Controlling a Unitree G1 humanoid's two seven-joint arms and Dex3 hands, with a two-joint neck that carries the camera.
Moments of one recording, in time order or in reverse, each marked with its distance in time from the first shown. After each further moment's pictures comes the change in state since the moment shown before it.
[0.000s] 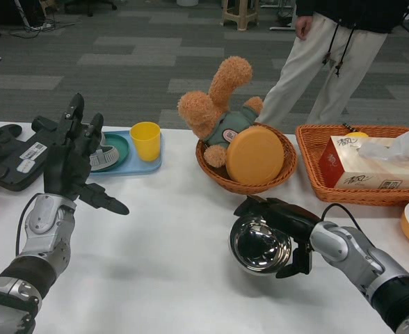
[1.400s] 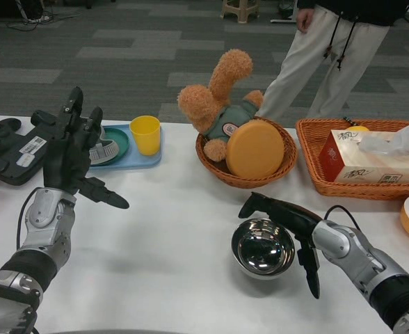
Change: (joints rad) left arm 0.000 0.000 0.000 0.000 0.000 0.000 0.000; right arm 0.021 0.008 0.005 0.036 0.143 0.026 0.014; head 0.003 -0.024
